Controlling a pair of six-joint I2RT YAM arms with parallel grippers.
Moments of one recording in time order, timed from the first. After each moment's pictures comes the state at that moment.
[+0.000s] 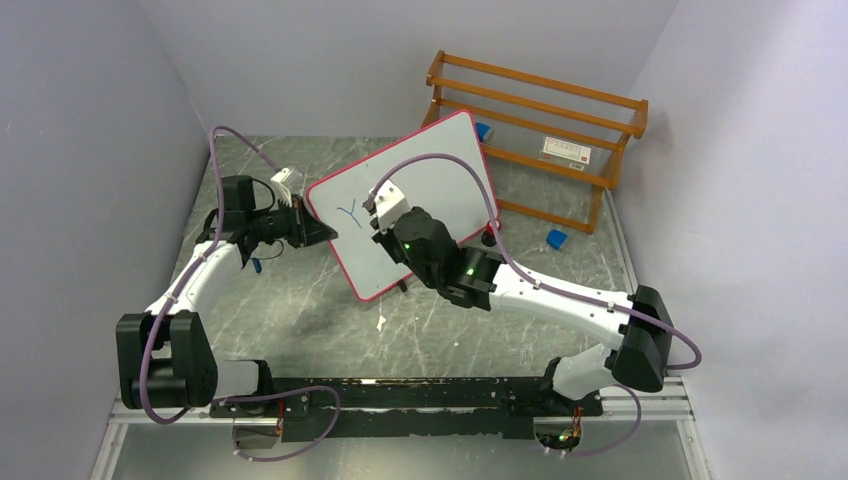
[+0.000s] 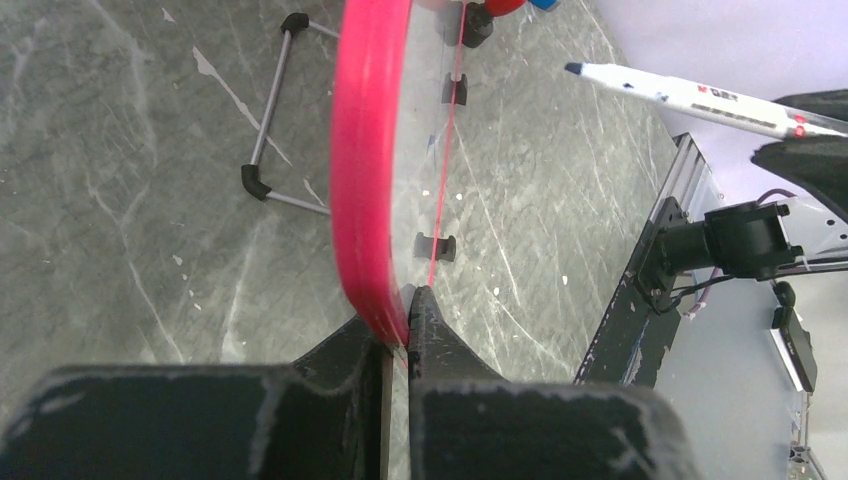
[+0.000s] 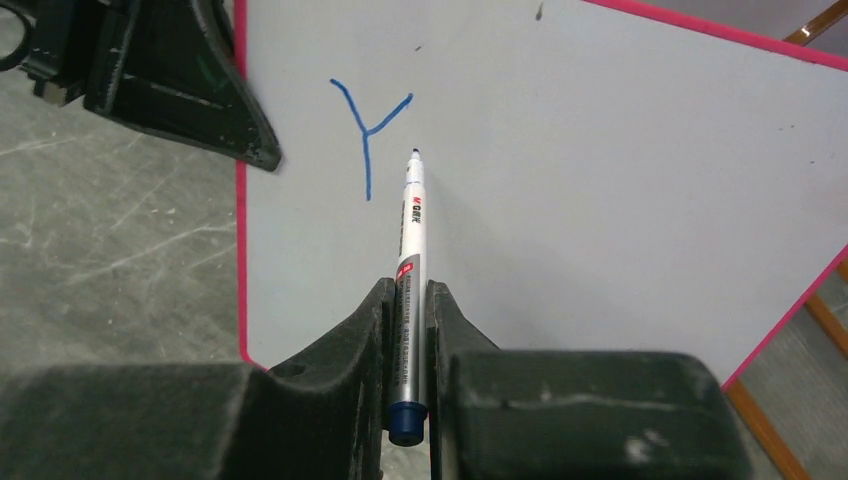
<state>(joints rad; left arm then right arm) 0.01 1.31 0.82 -0.19 0.98 -0.07 1.12 1.42 1.20 -0.12 0.48 -0.09</state>
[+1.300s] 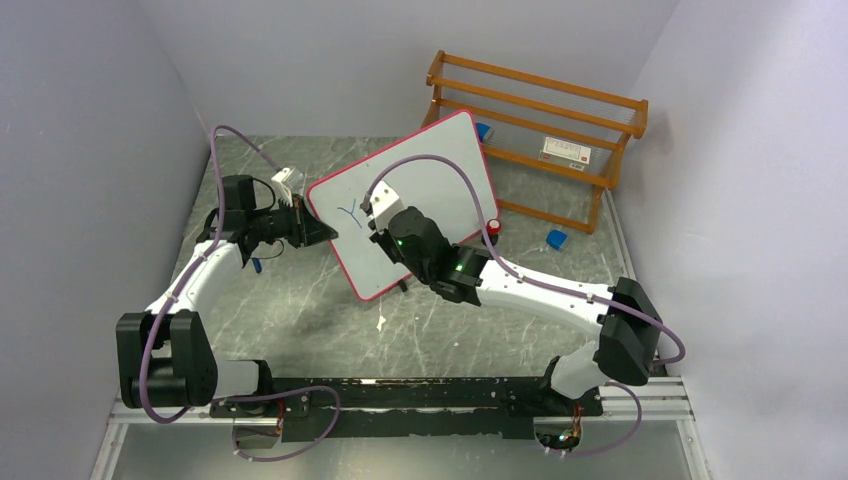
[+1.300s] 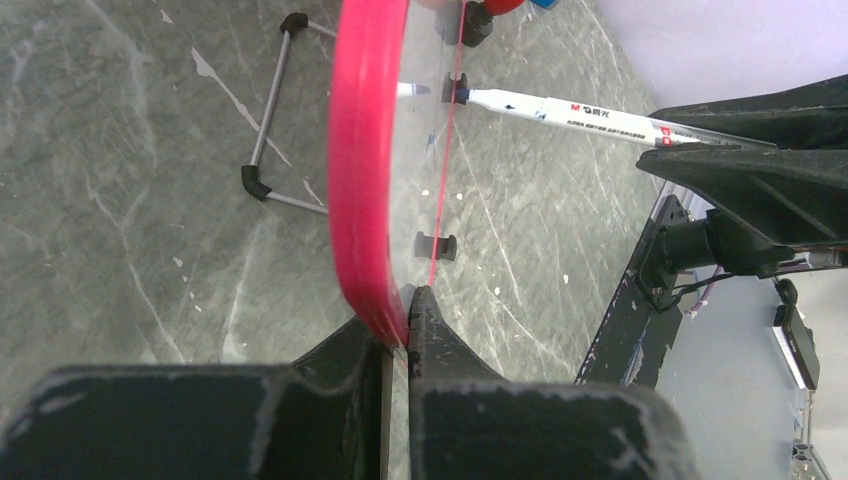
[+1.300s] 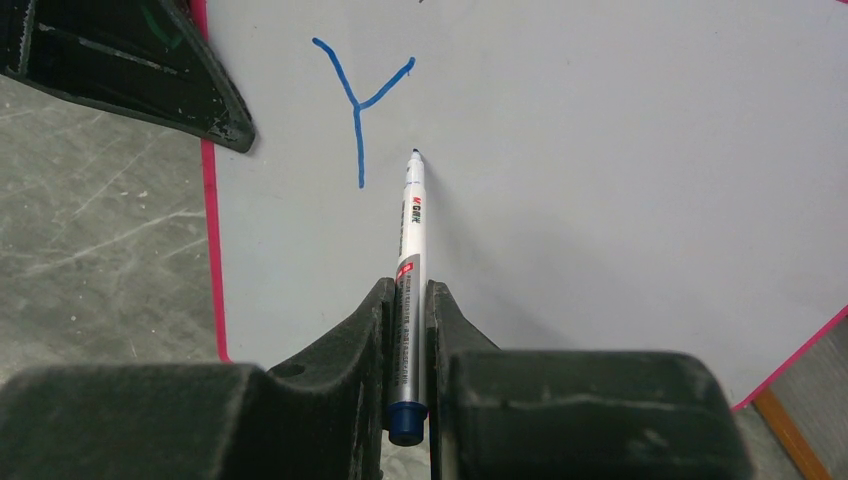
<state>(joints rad) 0.01 1.31 0.83 -0.19 0.98 -0.07 1.07 1.49 1.16 -0.04 0.43 -0.09</state>
